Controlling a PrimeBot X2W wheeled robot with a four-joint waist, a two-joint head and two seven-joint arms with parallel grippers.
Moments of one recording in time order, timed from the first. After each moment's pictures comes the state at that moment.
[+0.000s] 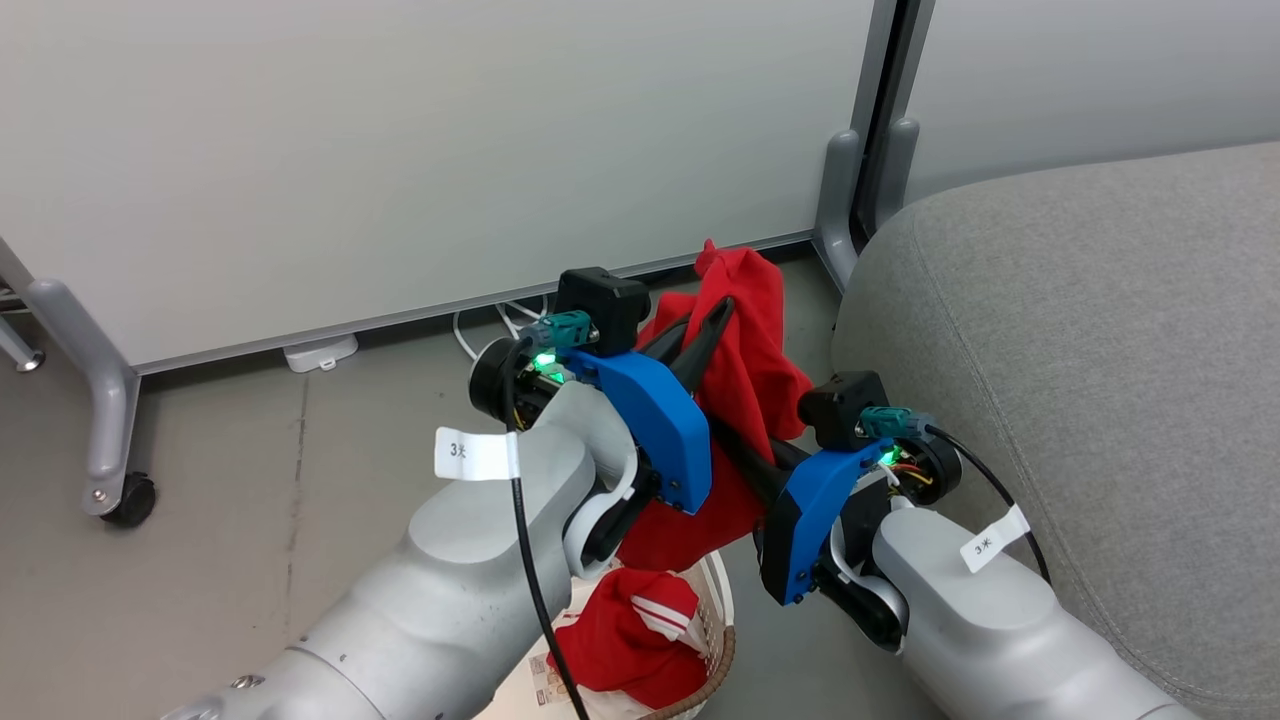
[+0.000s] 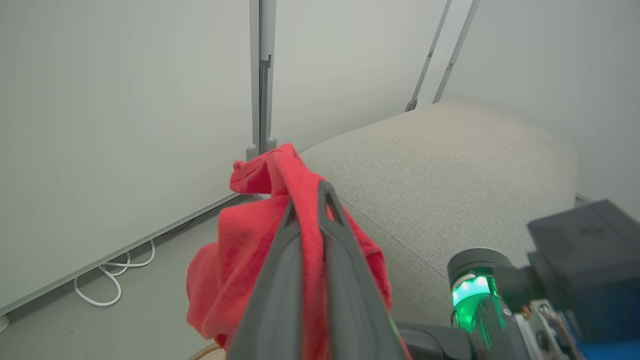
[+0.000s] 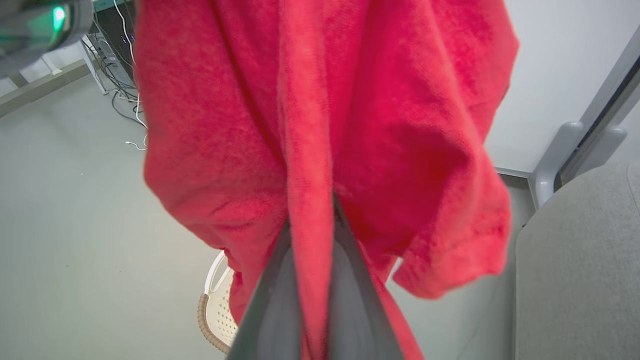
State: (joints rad) left arm -0.87 0.05 -1.09 0.78 -1.03 -0.06 -0.14; right arm -0.74 -0.11 0.88 0.89 0.72 0.13 -0.17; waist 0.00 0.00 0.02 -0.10
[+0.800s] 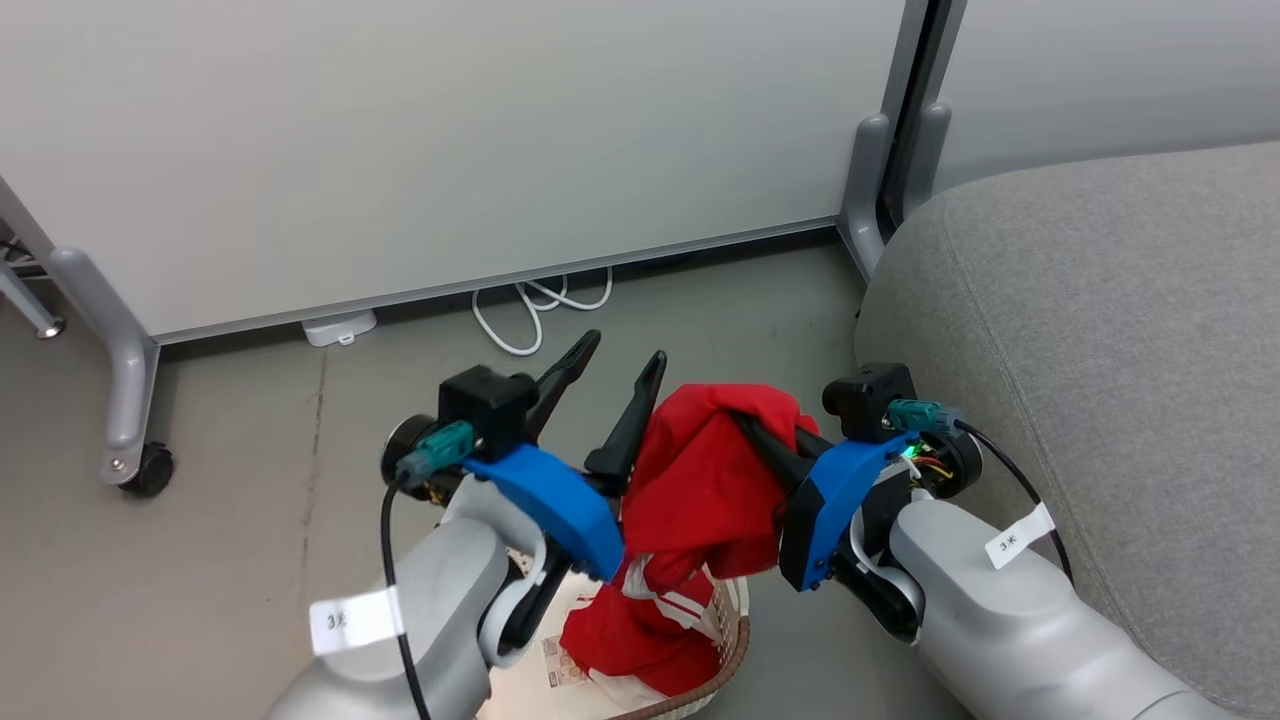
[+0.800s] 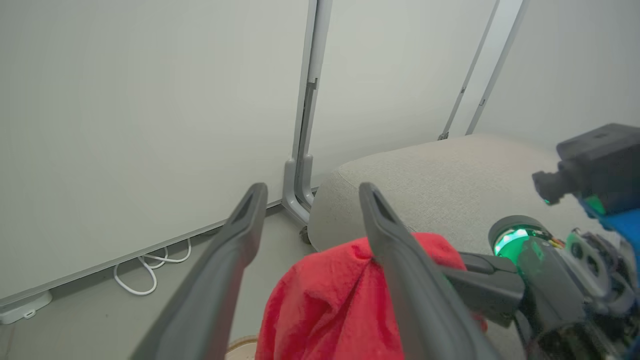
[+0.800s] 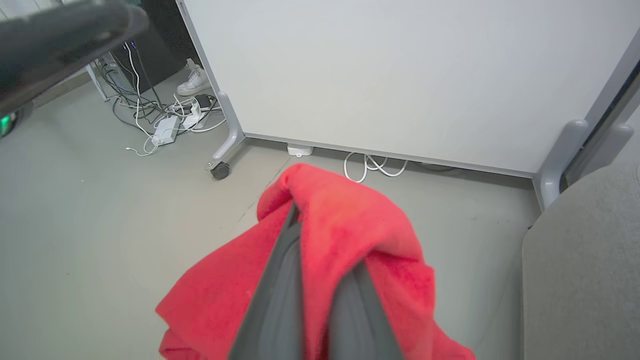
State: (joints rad) left arm -0.66 0.16 -0.89 0.63 -0.83 -0.07 -0.26; right arm -0.77 -0.13 0.93 0.93 0.80 0.13 -0.23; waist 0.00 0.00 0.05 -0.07
